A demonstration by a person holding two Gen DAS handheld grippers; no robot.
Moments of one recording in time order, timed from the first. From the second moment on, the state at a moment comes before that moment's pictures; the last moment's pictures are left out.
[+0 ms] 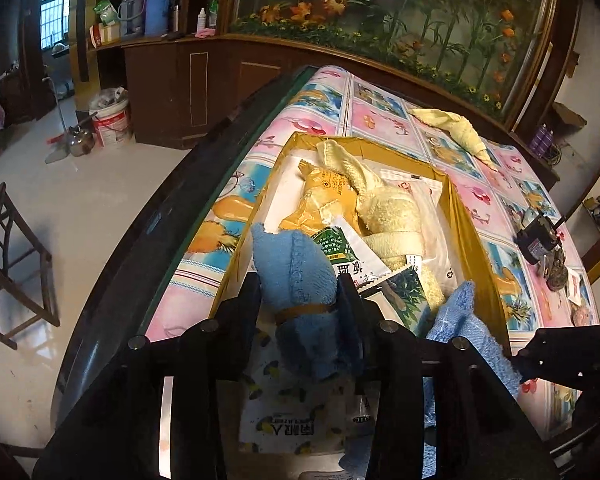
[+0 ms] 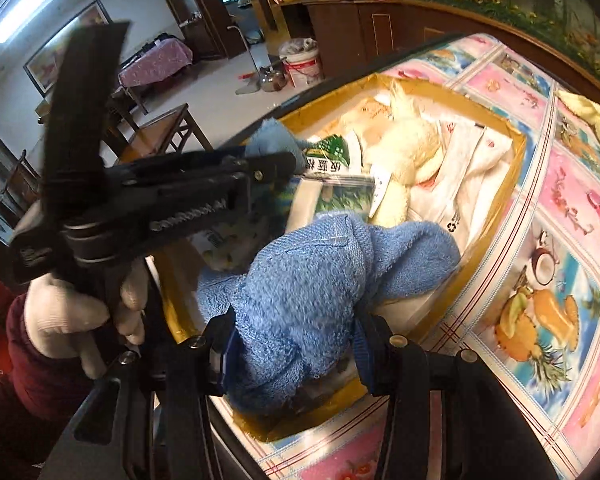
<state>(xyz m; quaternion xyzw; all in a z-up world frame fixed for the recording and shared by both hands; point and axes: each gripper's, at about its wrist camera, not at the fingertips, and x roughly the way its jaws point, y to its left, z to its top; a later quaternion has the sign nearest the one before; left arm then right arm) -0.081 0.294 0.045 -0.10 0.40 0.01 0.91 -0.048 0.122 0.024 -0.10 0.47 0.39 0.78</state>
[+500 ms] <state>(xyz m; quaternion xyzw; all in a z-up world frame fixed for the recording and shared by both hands) -0.105 0.266 0.080 0.00 0.35 0.14 0.93 -0.063 0.118 0.046 -0.09 0.41 0.39 0.82</state>
